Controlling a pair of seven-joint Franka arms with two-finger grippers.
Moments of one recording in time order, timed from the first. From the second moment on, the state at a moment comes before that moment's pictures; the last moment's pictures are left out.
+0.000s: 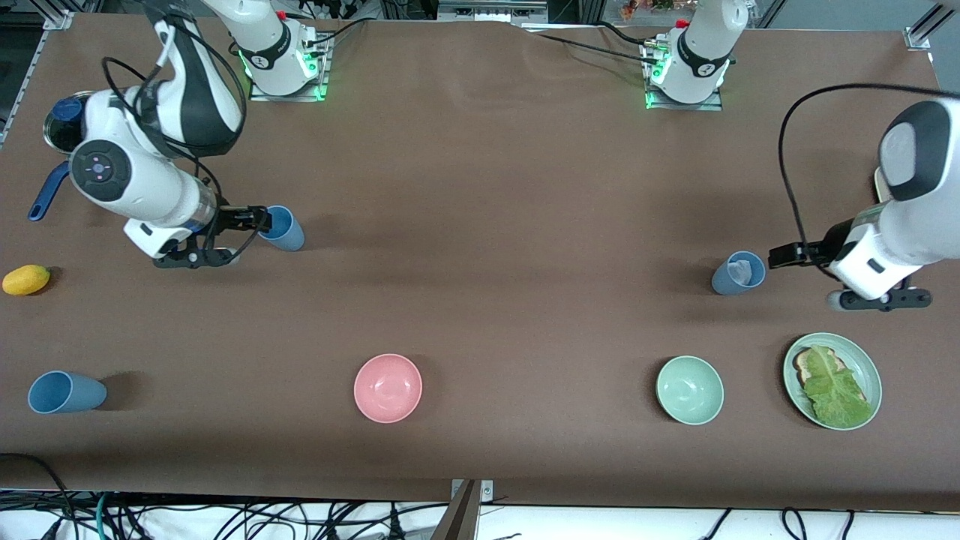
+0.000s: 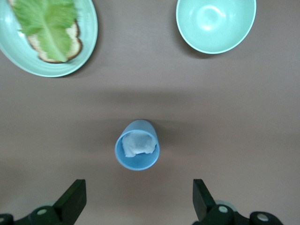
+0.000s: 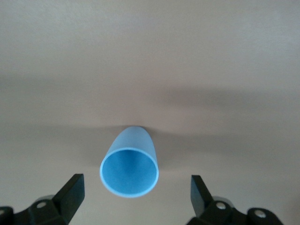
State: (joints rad) left arm 0.02 0.29 0.00 -1.67 -0.01 1.79 -0.02; right arm -0.02 0.15 0.17 -2.10 -0.04 2.08 0.10
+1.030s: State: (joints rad) left arm 0.02 0.30 -0.04 -2.06 -0.01 2.19 -0.06; right arm -0.02 0.15 0.09 -2.29 -0.04 2.27 0.04
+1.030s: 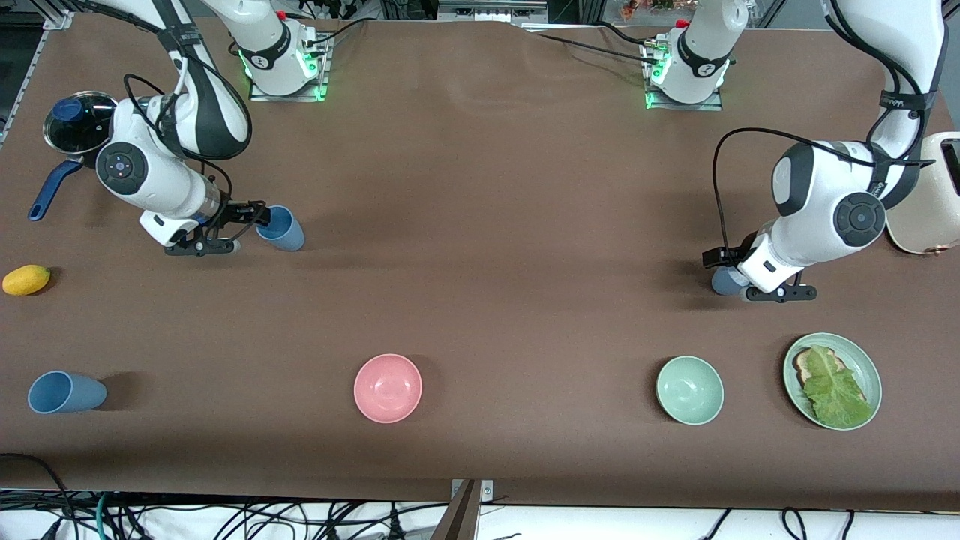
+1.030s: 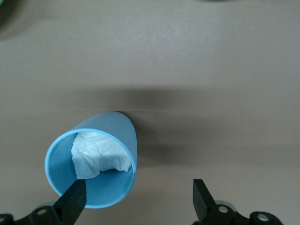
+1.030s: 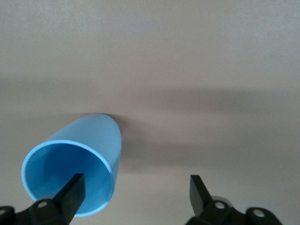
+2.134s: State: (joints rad) left arm 0.02 0.34 -0.04 -2.06 -0.01 2.20 -0.09; right arm -0.02 0.19 0.09 -2.29 -0.04 2.31 0.04
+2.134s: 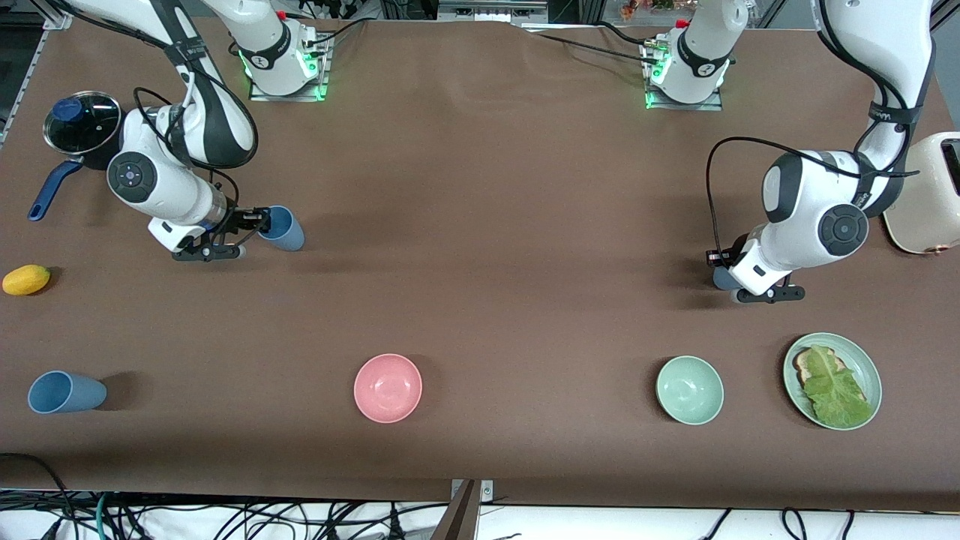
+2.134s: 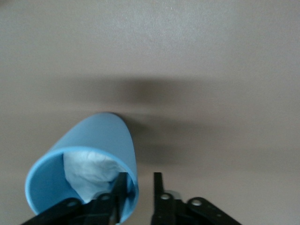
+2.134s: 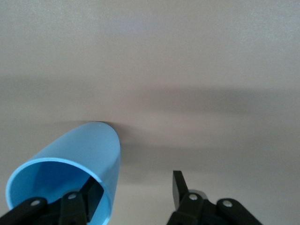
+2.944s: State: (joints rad) left arm -0.11 0.36 -0.07 -1.96 -0.03 2.20 -0.38; right arm -0.02 0.19 0.09 -2.30 -0.04 2.31 0.04
